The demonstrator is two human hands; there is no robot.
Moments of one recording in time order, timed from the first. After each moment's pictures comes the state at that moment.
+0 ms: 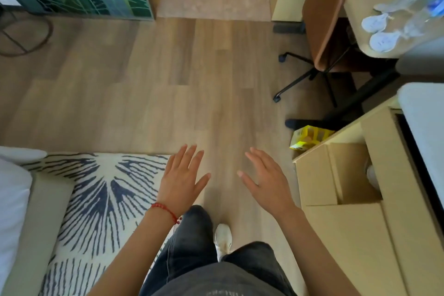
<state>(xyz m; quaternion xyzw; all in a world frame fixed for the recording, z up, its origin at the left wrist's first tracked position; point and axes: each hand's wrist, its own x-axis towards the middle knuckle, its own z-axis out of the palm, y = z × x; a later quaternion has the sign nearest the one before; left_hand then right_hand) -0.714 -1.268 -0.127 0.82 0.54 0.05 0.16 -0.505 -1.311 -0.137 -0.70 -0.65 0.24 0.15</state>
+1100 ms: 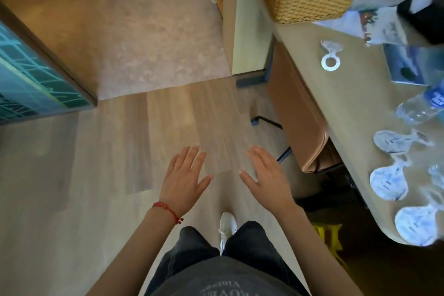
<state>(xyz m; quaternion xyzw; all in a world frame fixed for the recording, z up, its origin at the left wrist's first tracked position) -0.432 -0.636 -0.119 0.89 0.43 0.03 0.14 -0.241 -0.724 -0.124 -0.77 -0.58 0.19 0.17</state>
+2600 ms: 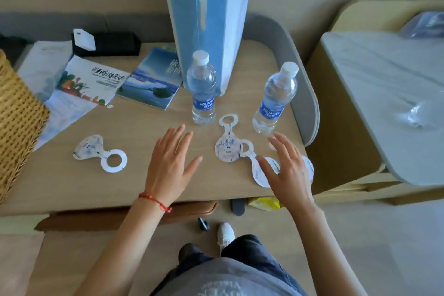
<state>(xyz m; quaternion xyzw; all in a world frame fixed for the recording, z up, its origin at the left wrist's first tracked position) 0.022 -0.550 -0.074 0.95 -0.24 0.05 0.19 -0.060 -0.779 -0.077 -0.94 0.11 -0.16 0.28</state>
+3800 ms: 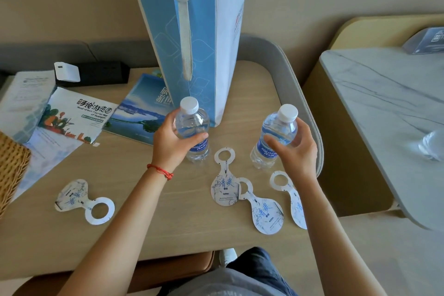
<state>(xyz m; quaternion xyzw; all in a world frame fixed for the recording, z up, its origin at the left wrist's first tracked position) 0.168 -0.612 -0.062 0.83 -0.08 0.03 0.55 0.067 -0.839 -0.065 -0.78 0.24 -0.22 0.53</state>
